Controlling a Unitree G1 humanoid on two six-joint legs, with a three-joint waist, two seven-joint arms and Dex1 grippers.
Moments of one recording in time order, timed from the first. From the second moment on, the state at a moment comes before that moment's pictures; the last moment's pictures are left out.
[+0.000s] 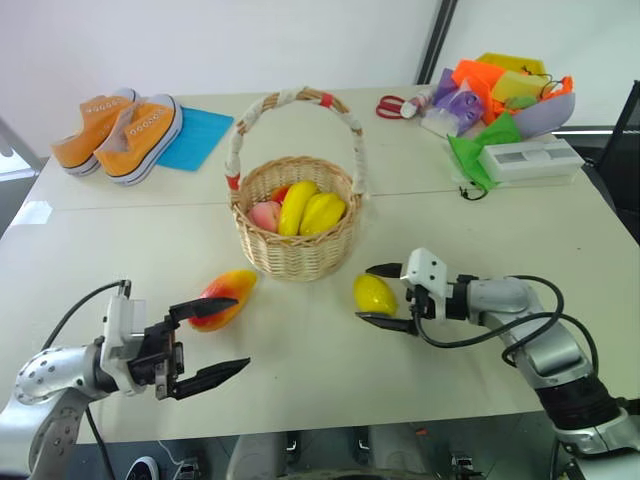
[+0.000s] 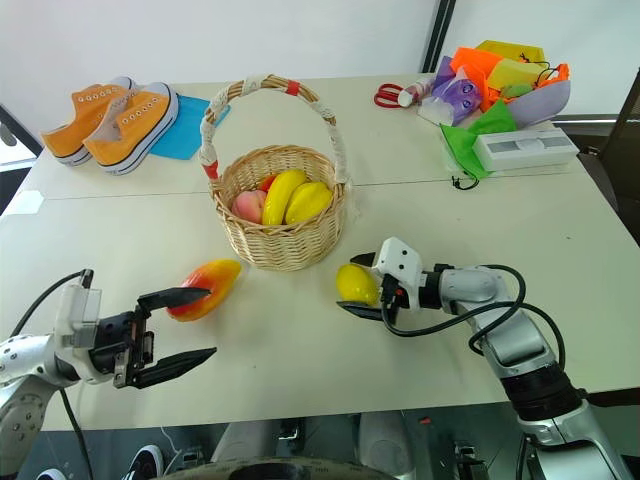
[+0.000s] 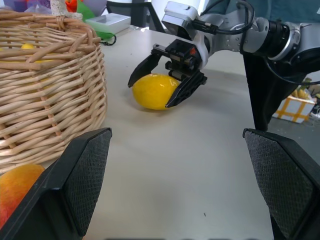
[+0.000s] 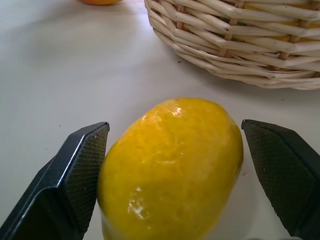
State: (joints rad) left arm 0.30 0.69 0.30 -0.44 -0.73 0.19 -1.23; right arm -0.24 -0.66 0.18 -0.19 0.29 0.34 0.98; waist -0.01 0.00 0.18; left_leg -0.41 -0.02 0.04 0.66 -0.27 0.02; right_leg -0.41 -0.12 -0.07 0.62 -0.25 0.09
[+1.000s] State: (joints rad) left arm 0.19 0.53 0.37 -0.38 -0.75 0.21 -0.94; right arm -0.72 -0.29 0.19 0.03 0.32 0.38 0.76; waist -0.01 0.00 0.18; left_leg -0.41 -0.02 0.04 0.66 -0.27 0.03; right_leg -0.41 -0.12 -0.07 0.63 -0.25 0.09
